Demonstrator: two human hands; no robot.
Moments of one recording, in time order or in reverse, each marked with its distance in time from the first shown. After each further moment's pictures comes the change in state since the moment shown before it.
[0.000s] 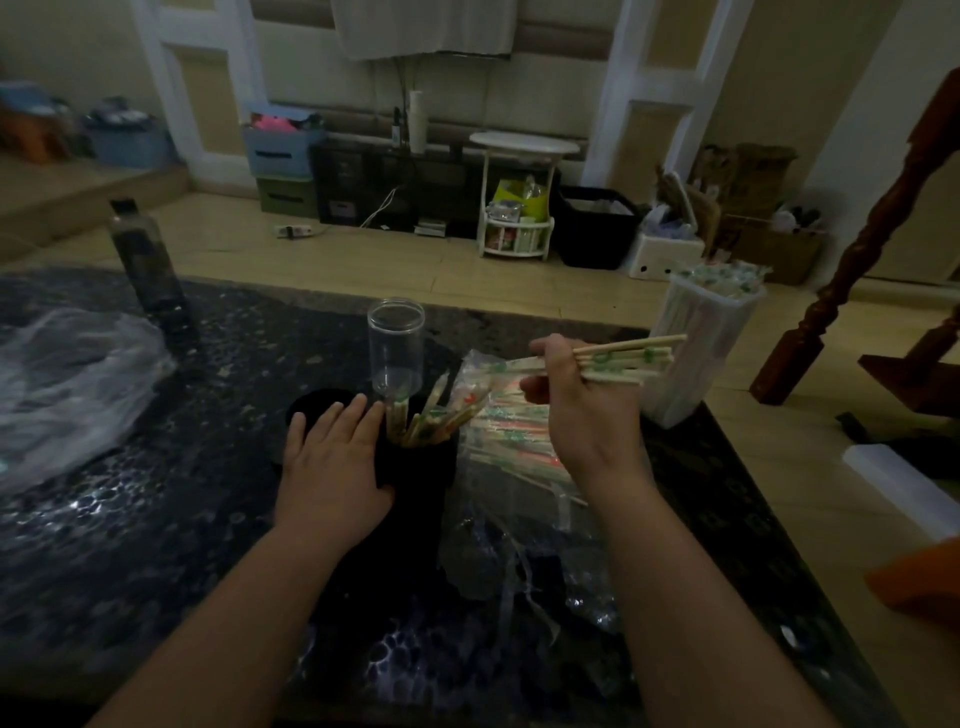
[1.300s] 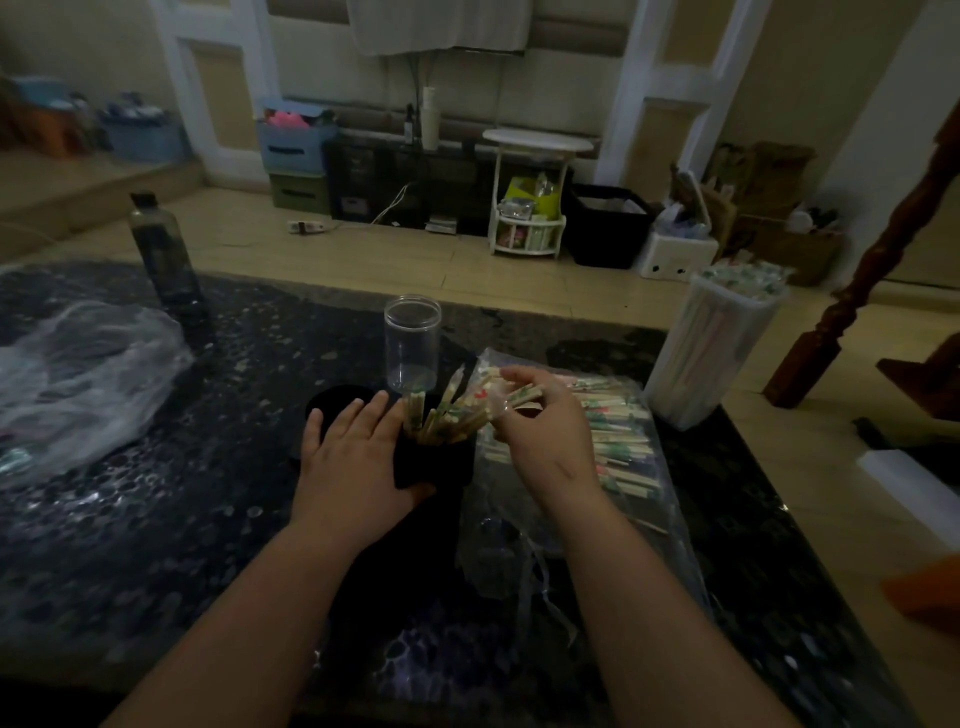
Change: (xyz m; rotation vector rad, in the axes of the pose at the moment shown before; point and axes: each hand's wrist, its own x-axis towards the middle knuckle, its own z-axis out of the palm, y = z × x) left_hand 0.001 -0.005 0.003 -0.043 0.014 0.043; right_hand -0.007 0.034 0.042 -0.113 -0.156 0.096
